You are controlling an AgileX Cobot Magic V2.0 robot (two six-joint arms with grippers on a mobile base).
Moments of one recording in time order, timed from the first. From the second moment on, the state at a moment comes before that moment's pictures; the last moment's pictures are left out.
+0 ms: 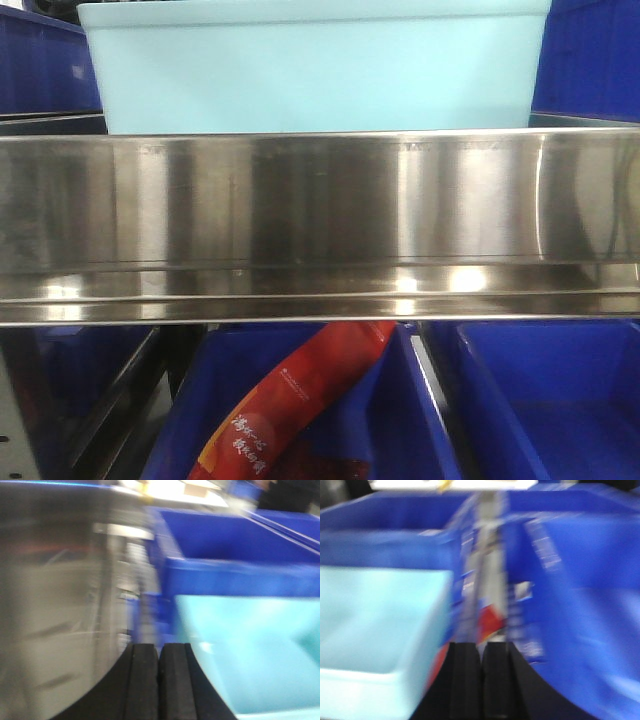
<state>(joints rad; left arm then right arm) -0.13 1.01 -1.11 -0.13 0.47 0.02 0.02 0.90 -0.96 0.16 0.44 -0.09</state>
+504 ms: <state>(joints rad) -0.32 1.54 -1.59 0.29 0.76 -0.43 0.19 1.44 -1.41 -0.04 0.66 0.22</state>
